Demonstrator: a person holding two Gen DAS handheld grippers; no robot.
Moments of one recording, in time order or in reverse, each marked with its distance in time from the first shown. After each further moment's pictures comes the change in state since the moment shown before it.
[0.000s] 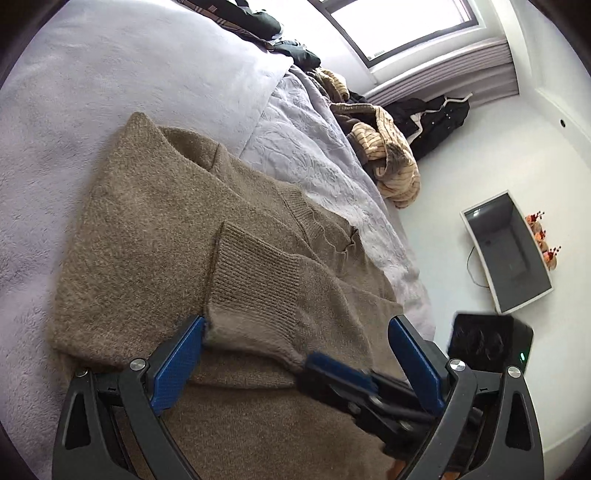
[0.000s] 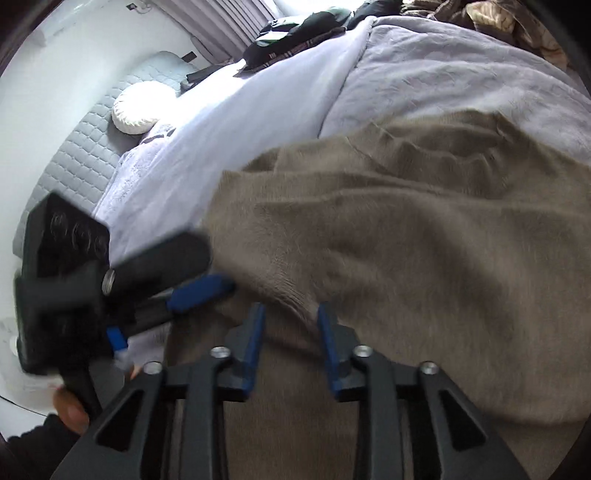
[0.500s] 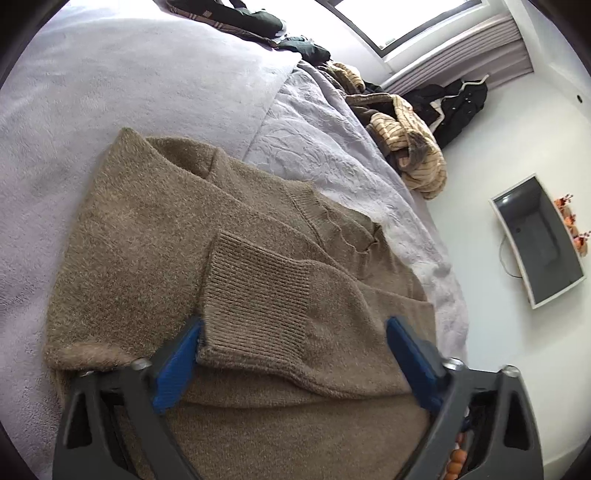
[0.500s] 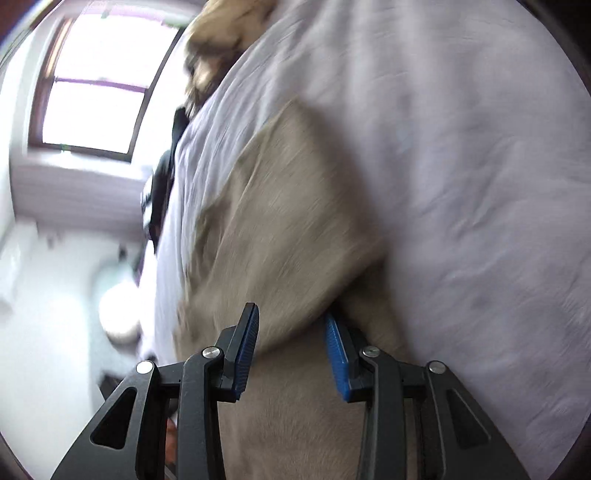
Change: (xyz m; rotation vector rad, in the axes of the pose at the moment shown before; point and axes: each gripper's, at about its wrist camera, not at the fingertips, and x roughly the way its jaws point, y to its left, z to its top) left arm 0.018 -0.017 0.007 0.058 0.003 0.157; right arm -0.114 -0.200 -0.102 0.832 -0.371 0.079
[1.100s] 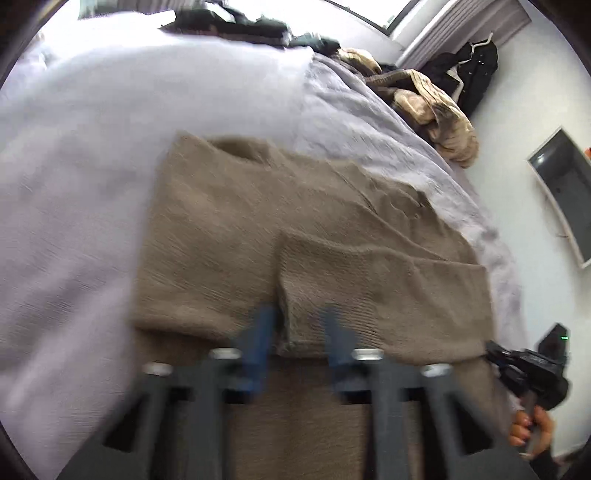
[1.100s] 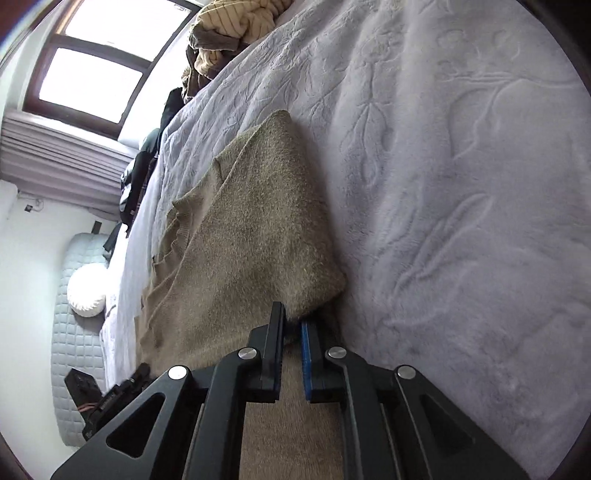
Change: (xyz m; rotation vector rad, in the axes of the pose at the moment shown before) left arm -0.033 0.008 -0.025 0.156 -0.012 0.229; right arm -0.039 -0.007 0.015 -0.219 0.044 -0.160
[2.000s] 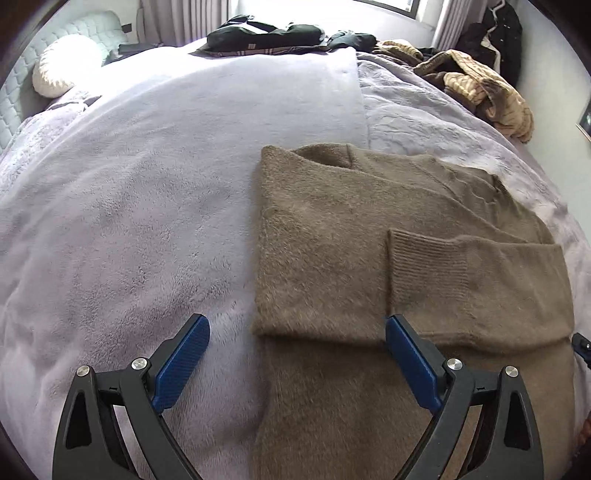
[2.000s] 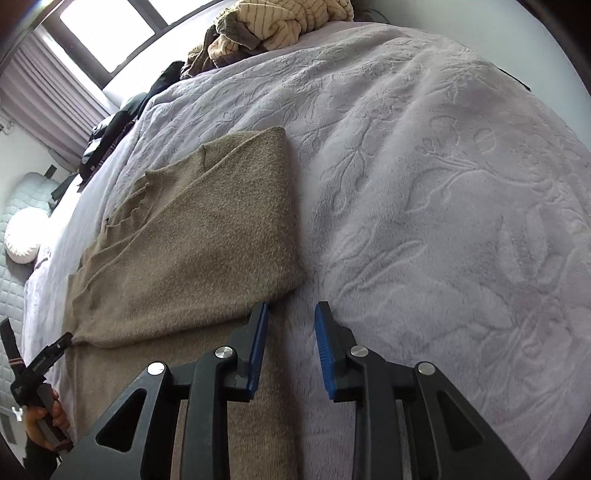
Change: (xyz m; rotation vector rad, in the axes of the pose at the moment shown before) left arm -0.005 0.021 -0.003 0.094 0.013 0.315; right arm -0.026 0.025 -0.015 -0.228 -0.054 -0.282
